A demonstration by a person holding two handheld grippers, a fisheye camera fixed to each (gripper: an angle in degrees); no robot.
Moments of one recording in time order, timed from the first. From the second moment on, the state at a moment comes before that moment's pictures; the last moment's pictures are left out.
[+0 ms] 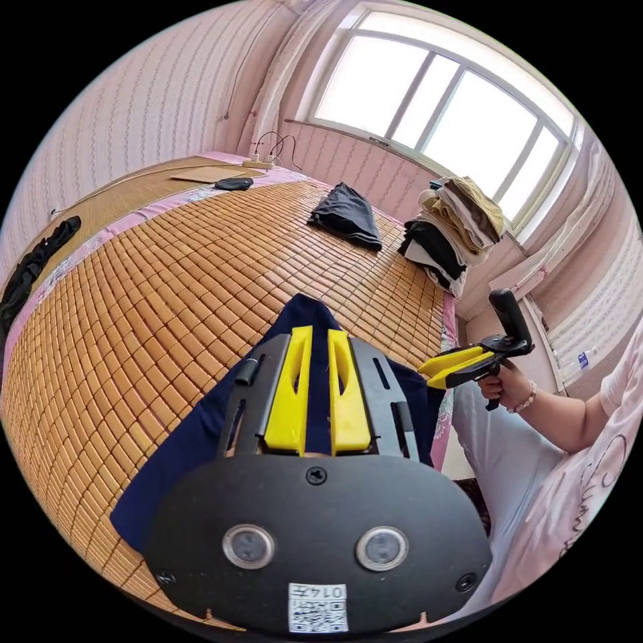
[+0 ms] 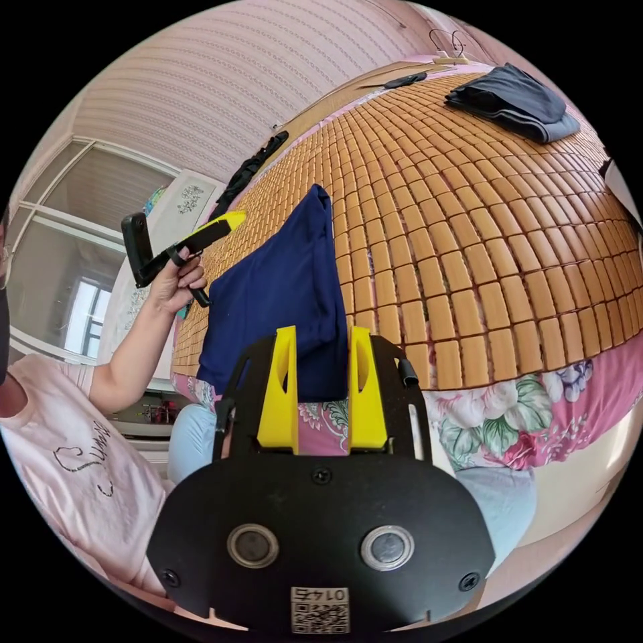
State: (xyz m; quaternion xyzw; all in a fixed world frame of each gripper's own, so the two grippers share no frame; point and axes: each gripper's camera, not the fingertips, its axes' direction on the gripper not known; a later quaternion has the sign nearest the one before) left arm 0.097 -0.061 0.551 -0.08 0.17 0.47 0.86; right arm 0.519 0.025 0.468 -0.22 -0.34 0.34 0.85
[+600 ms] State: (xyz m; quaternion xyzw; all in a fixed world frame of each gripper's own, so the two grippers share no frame) left arm 0.189 -0.111 0.672 -0.24 0.06 0.46 0.85; right arm 0.540 0.070 0.479 -0.21 -0.36 0.34 0.84
